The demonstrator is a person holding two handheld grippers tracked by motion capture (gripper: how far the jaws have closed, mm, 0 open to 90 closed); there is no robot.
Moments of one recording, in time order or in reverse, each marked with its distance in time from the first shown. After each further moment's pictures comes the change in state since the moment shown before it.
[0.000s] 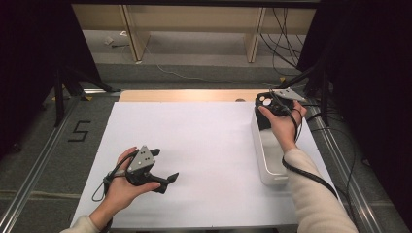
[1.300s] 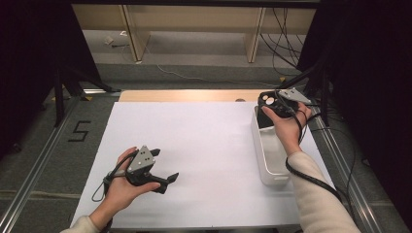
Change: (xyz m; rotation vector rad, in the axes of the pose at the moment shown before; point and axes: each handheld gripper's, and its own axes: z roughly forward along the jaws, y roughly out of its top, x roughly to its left) left arm 0.000 0.000 0.000 -0.001 0.000 0.000; right arm 0.000 0.006 -0.020 -0.059 0.002 0.002
